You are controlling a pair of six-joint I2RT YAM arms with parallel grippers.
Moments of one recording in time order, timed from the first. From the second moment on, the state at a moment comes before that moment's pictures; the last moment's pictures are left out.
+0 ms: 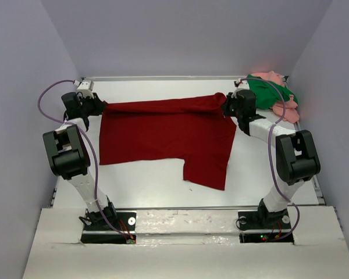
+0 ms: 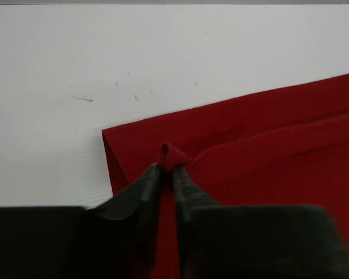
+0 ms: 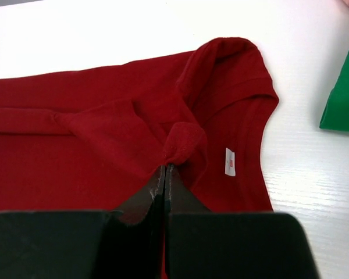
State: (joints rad) left arm 0.32 1.89 1.14 0.35 0.60 0.00; right arm 0.22 1.74 1.06 0.29 -0.03 0.29
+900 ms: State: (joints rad) left arm 0.31 1.71 1.23 0.11 0.20 -0.24; right arm 0.22 1.76 1.42 -0.02 0.01 0.23
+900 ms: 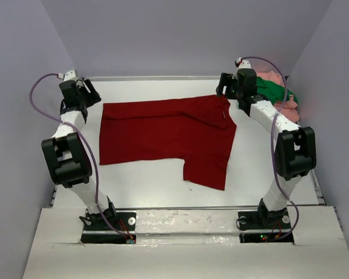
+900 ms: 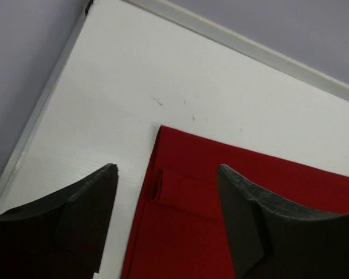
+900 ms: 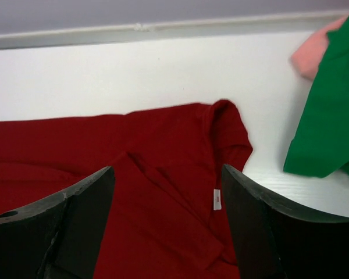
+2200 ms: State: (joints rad) left arm 0.11 2.18 1.68 -0.41 -0.18 -0.25; right arm 0.22 1.92 1.49 -0.13 -0.04 0.28
